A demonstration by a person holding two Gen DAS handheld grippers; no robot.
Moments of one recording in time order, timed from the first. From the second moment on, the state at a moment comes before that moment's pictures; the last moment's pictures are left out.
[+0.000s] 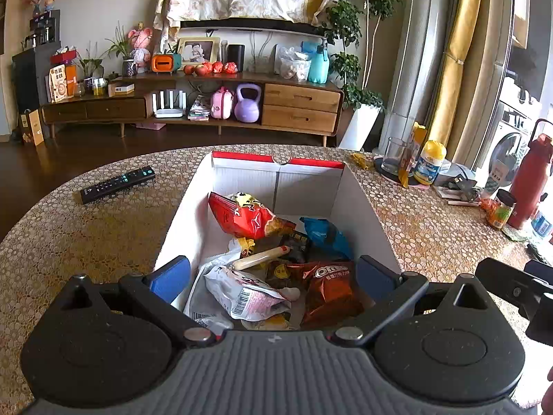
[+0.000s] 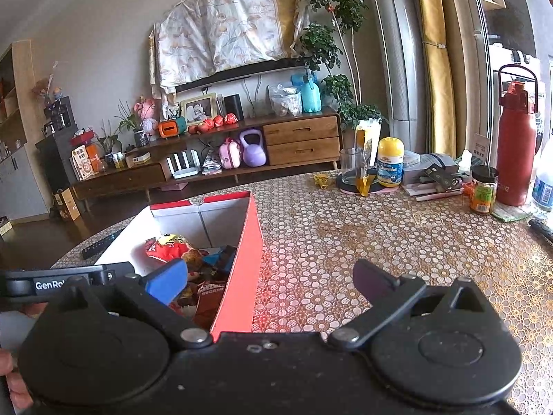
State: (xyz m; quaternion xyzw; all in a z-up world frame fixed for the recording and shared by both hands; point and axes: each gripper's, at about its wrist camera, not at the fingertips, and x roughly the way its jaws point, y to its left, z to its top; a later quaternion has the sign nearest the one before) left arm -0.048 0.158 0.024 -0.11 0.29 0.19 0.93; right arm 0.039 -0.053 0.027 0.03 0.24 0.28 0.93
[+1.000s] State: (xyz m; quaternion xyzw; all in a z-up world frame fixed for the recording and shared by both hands) left arm -0.046 0.160 0.026 -0.11 0.29 0.20 0.93; right arm 0.040 -0.053 0.028 0.03 0.24 0.27 0.93
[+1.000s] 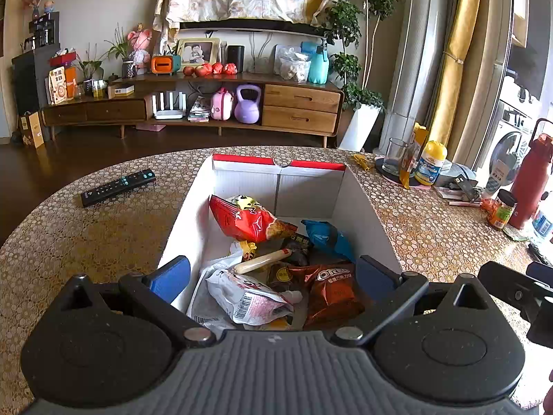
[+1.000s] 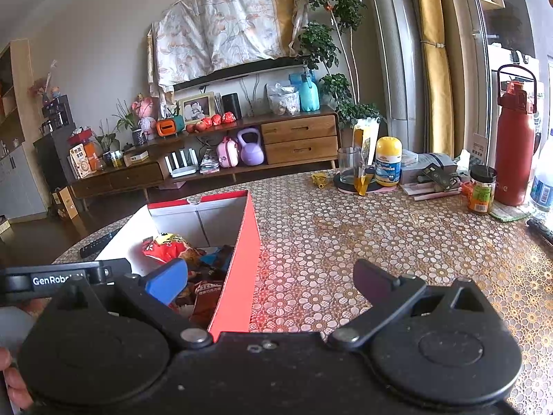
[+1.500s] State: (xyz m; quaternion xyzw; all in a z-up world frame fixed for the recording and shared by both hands) left arm -0.045 0.160 0.026 -0.11 0.29 0.20 0.93; right arm 0.044 -0.056 0.024 0.03 0.25 0.27 0.93
